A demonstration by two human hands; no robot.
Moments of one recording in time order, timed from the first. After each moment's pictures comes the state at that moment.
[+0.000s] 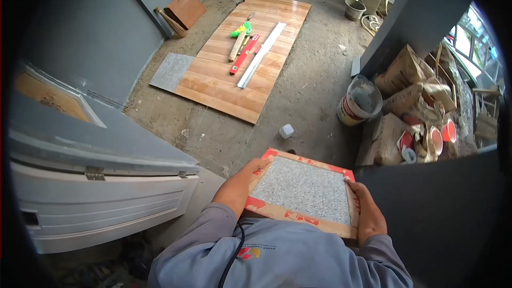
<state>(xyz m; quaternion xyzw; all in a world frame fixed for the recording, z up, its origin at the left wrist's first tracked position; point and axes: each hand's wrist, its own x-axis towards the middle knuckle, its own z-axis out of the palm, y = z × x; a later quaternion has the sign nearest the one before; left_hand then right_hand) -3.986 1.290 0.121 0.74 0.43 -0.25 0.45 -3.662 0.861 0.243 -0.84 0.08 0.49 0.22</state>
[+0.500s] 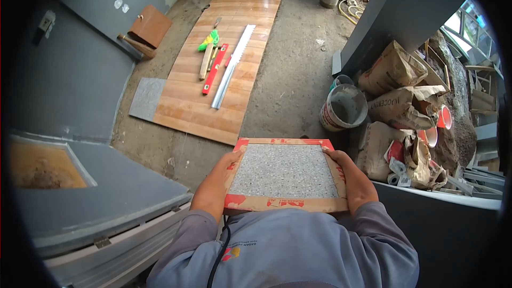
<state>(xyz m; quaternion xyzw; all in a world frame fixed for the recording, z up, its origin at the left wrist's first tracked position) -3.913 1.418 0.248 0.64 0.50 -0.18 0.56 -3.545 1.040 0.352 -0.86 0.03 0.47 0.22</state>
